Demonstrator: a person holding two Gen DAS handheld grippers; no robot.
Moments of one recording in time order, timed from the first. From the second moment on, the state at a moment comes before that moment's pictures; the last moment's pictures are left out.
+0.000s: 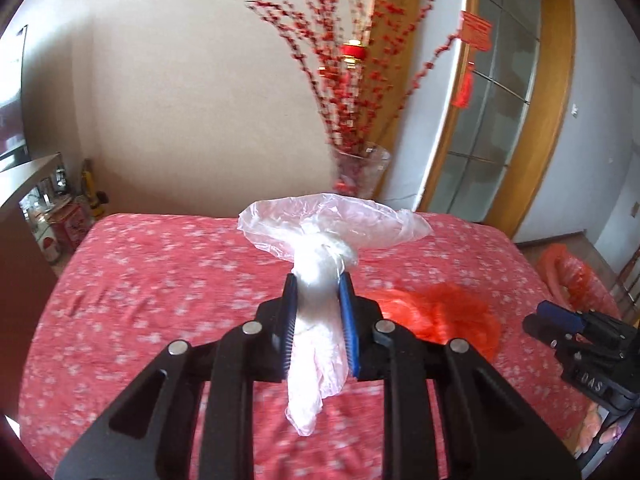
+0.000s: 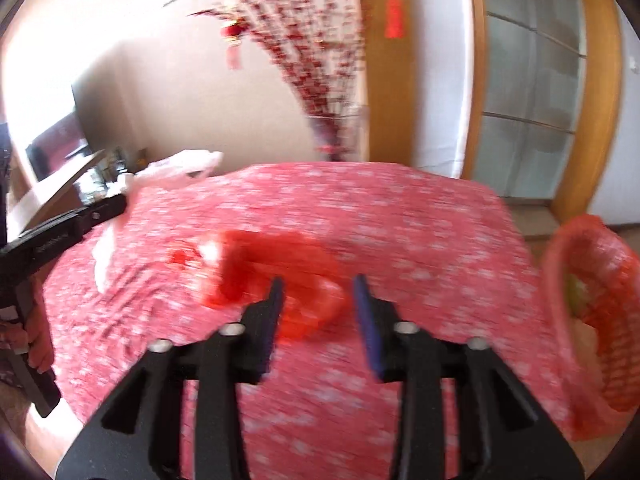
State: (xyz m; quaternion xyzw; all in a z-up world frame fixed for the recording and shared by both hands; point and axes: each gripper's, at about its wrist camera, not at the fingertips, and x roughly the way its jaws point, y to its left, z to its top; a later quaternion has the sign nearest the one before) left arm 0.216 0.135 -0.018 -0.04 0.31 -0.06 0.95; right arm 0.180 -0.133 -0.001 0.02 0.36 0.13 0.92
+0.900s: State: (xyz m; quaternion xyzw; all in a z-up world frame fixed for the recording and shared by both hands) left arm 0.212 0.162 -0.025 -0.05 0.32 -0.05 0.94; right arm 0.208 -0.098 -0.025 0.01 0.40 0.12 0.91
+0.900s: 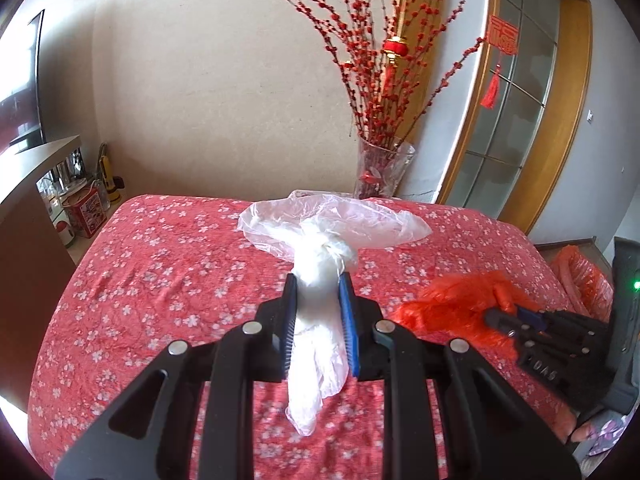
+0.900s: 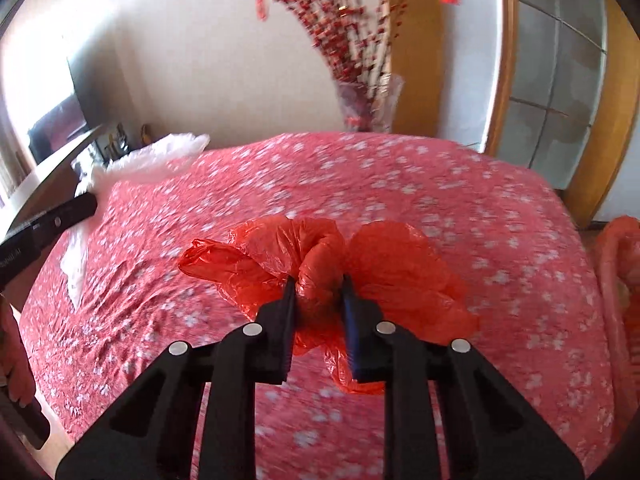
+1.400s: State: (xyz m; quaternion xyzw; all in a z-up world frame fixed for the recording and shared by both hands) left arm 0.209 0.093 -0.014 -0.02 0.32 -0.09 0.94; right arm 0.178 -0.185 -0.001 0.05 0.36 0.05 0.93
